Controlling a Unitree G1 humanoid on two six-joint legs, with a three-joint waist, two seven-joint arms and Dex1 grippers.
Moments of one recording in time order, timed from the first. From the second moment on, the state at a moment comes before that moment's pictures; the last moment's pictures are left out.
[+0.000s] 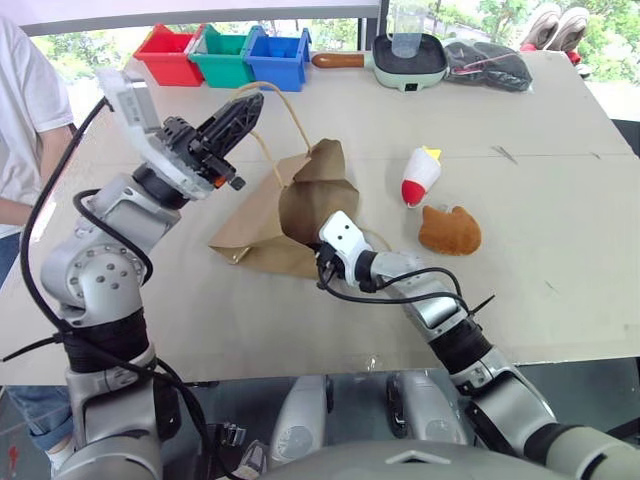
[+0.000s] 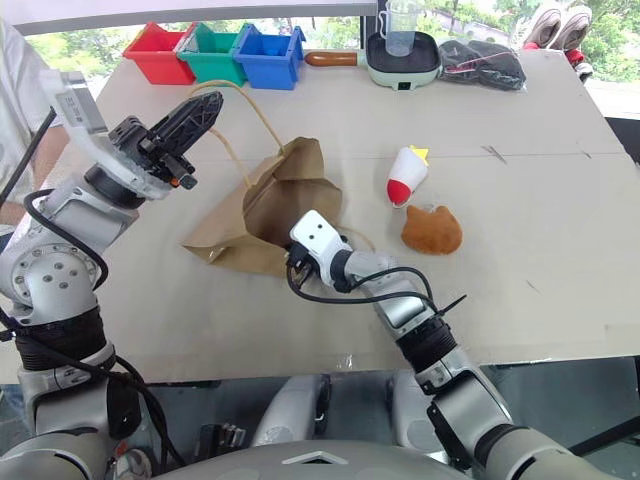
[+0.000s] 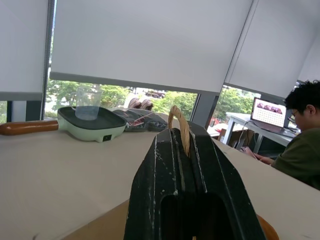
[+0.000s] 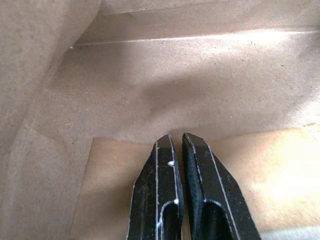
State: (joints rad) left arm -0.45 0.58 0.34 -0.27 -0.96 0.63 -0.58; right arm -0.51 0.00 0.44 0.19 0.04 0.40 0.57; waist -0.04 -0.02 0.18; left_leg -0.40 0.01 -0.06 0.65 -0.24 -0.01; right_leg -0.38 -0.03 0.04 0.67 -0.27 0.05
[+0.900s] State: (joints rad) left arm -0.39 0.51 0.22 -0.30 -0.80 0.52 -0.65; right arm -0.88 -0.15 0.01 0.48 0.07 0.73 0.21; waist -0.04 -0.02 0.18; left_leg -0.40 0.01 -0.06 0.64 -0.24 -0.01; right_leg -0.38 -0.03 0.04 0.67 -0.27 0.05
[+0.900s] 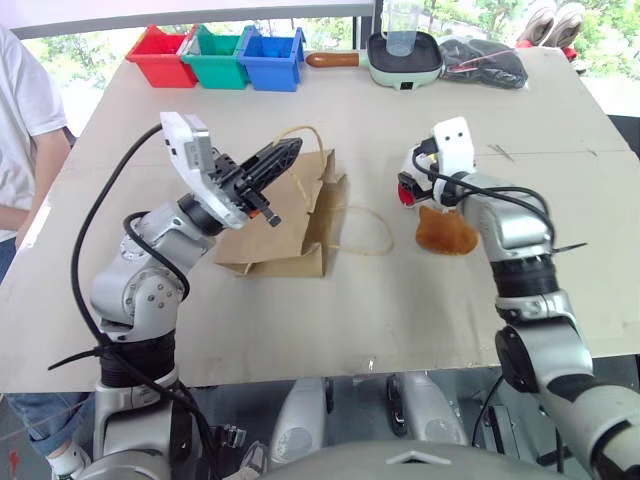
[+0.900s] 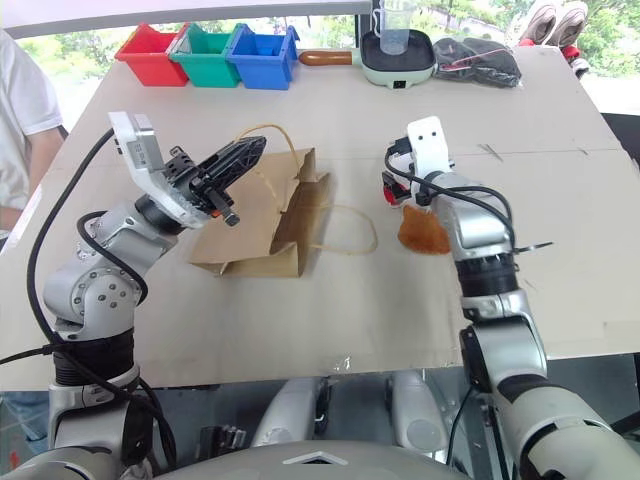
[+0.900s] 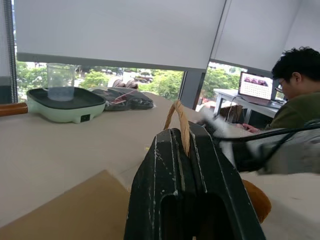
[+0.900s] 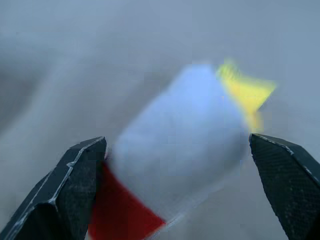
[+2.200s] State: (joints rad) left arm -0.38 0.41 0.16 -0.35 -0.81 0.50 -0.66; right arm -1.04 -0.11 0.50 0.70 -0.12 -0.14 1.00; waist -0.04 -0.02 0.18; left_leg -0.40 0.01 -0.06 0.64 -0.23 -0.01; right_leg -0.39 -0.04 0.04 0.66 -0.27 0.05
